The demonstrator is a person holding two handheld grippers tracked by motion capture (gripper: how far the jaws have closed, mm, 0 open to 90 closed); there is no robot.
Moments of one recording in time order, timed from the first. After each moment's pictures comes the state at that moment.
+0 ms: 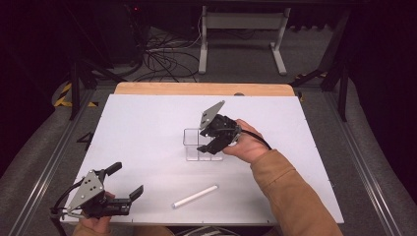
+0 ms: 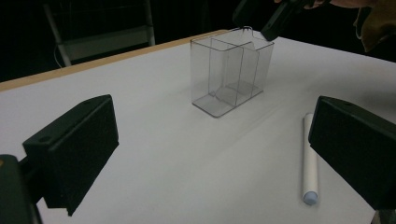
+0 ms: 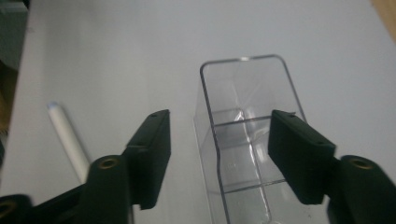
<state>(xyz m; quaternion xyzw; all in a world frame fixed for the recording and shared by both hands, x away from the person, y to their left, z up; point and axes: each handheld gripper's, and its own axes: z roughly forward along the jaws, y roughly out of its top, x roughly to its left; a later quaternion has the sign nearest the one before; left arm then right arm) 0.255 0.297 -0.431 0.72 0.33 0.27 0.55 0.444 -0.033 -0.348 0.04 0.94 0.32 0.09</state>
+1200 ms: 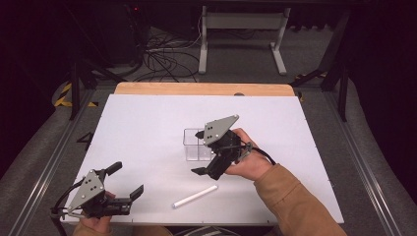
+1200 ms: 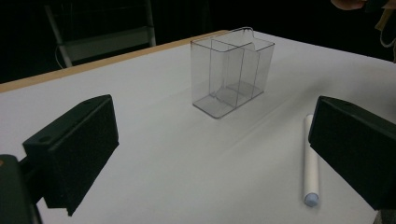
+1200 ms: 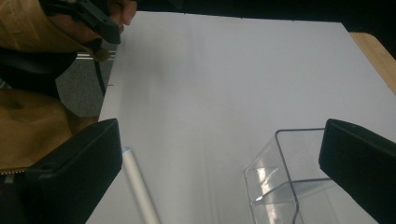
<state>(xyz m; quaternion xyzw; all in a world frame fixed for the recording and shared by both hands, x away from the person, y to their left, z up) 0.255 0.296 -0.431 0.72 0.33 0.27 0.55 0.386 -0.038 -0.335 -0.02 0.90 0.43 0.08</state>
